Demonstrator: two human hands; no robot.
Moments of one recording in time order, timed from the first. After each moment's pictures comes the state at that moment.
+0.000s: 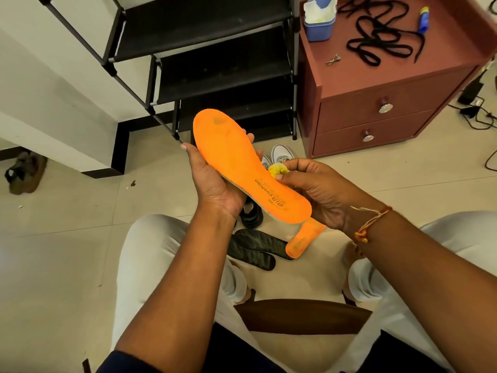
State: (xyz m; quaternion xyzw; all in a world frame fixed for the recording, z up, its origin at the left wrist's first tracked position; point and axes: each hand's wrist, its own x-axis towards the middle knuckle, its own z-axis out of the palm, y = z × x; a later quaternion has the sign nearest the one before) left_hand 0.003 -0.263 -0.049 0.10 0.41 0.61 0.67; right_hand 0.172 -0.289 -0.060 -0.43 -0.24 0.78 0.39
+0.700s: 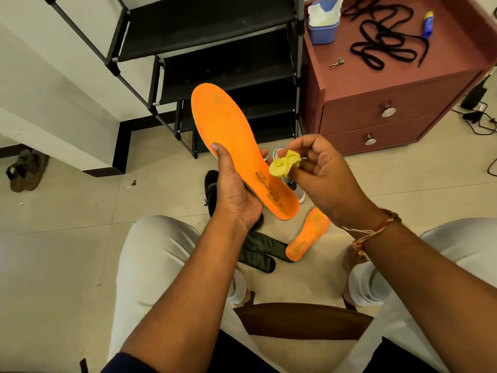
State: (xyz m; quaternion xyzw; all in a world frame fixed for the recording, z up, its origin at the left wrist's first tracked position) left_hand 0.022 -0.274 -0.062 0.13 0.49 0.54 0.67; right_hand 0.176 -0.285 -0.059 -0.44 -0.50 0.56 0.49
